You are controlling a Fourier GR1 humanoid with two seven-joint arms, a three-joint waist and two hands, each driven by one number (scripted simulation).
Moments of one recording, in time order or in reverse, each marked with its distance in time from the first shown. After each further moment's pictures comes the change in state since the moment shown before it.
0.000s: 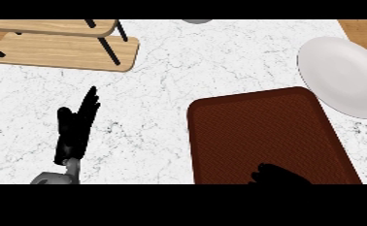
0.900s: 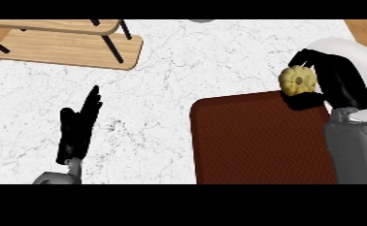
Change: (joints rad) left arm -0.002 -0.010 -0.007 -0.009 -0.014 -0.007 -0.002; right arm -0.335 0.420 -0.831 0.396 -0.273 -0.334 0.530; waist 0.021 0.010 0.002
